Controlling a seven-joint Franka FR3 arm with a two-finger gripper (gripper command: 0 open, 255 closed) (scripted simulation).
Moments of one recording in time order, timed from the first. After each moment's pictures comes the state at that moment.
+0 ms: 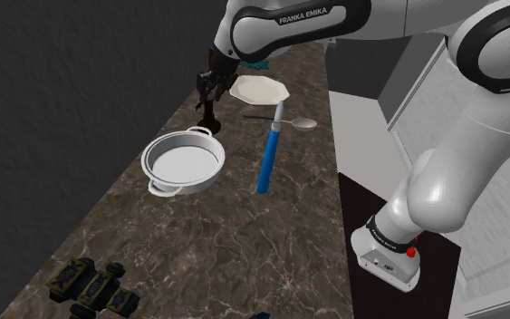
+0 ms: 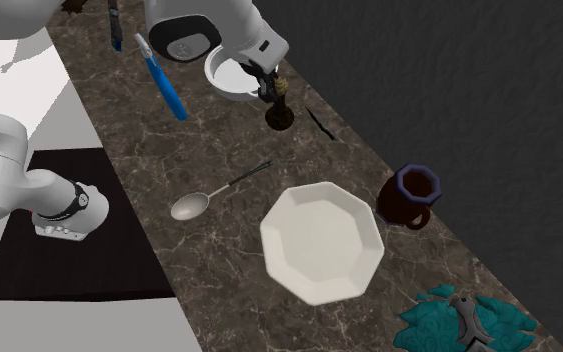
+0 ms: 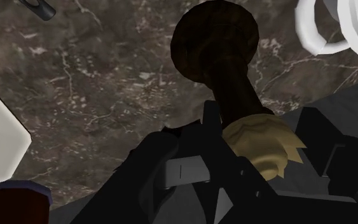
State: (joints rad) arm 0.16 0.08 0.10 -1.91 0.13 2.32 0.19
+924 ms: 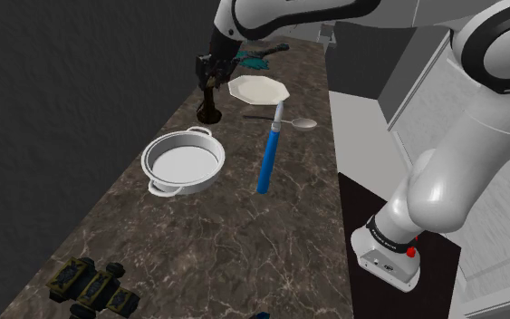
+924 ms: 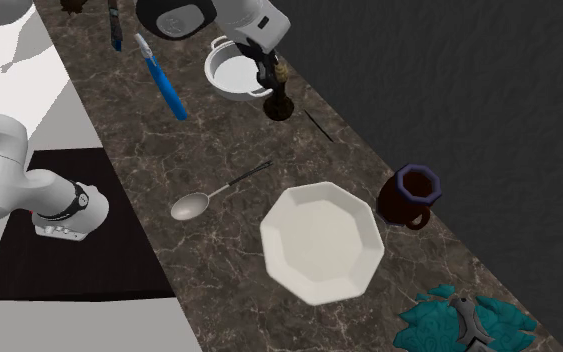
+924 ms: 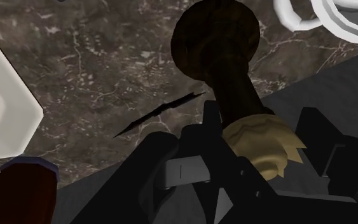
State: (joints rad) arm 0.15 0.06 0.09 -1.82 0.12 2.21 0.20
